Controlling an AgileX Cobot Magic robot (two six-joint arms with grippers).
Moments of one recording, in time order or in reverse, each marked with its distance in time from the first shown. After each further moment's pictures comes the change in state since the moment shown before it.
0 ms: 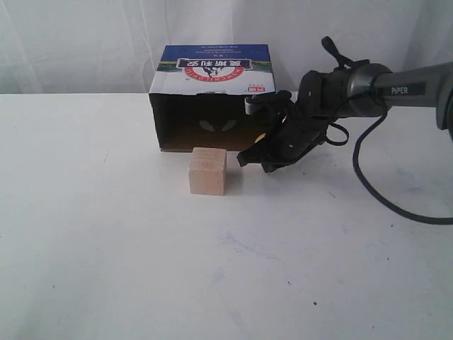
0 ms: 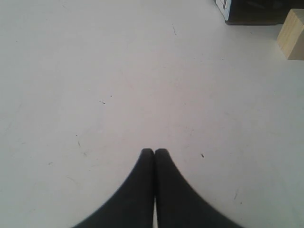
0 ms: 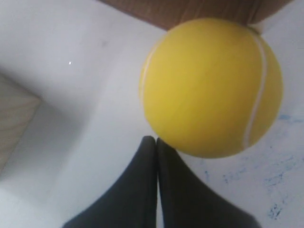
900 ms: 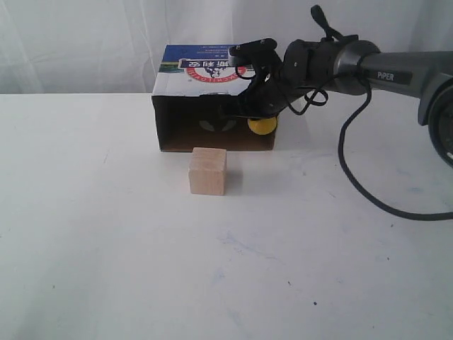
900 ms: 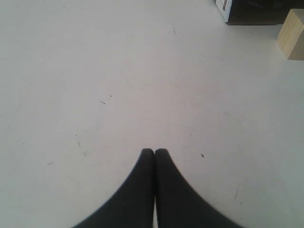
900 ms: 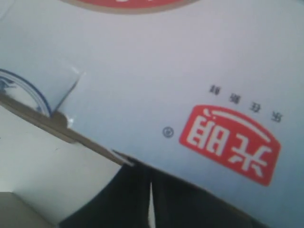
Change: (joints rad) left arm 0.000 0.000 0.000 0.000 0.000 0.000; right arm 0.023 0.040 -0.220 -0.024 -0.131 0.007
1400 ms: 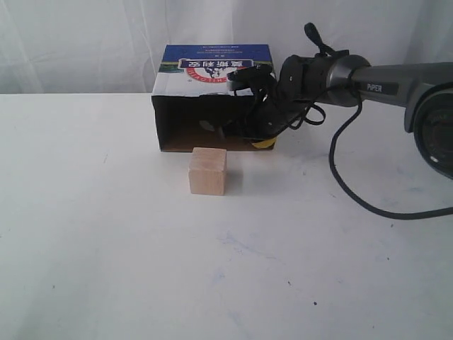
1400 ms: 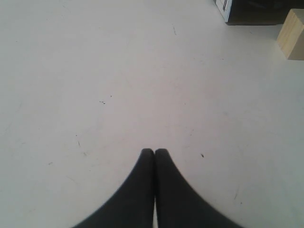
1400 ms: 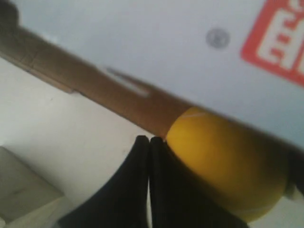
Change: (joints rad) left arm 0.000 0.000 0.000 0.000 0.000 0.000; right arm 0.000 0.051 0.000 0.020 0.104 0.000
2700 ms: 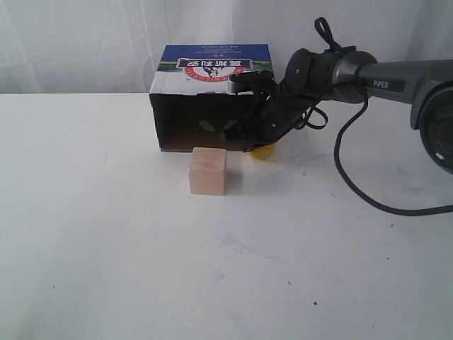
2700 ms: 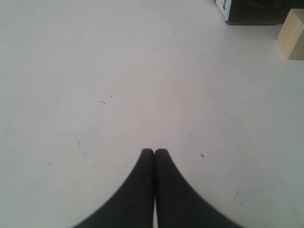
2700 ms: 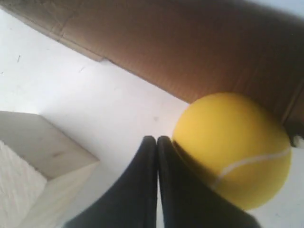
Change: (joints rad) left arm 0.000 0.000 0.000 0.000 0.000 0.000; right arm -0.010 -0.009 0.000 0.139 0.119 -0.129
